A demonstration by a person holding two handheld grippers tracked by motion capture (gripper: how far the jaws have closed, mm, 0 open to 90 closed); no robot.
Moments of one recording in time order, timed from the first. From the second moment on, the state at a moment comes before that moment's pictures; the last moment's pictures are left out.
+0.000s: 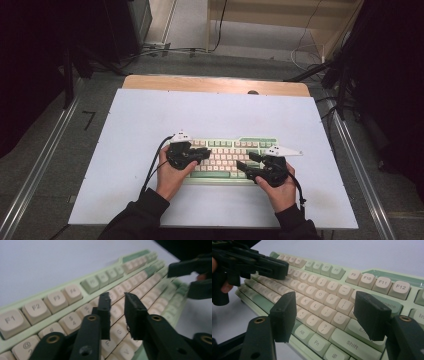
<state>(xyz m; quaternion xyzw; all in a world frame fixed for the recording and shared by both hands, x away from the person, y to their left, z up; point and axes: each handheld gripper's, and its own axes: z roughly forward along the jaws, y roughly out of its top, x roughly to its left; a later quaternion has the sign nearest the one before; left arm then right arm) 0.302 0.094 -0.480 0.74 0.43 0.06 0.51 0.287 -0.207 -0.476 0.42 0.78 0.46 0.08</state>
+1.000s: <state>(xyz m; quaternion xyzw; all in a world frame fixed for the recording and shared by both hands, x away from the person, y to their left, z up) 0.293 0.130 -0.473 0.69 0.48 0.14 0.52 0.286 -0.196 -0.471 0.37 0.81 0.44 0.09</state>
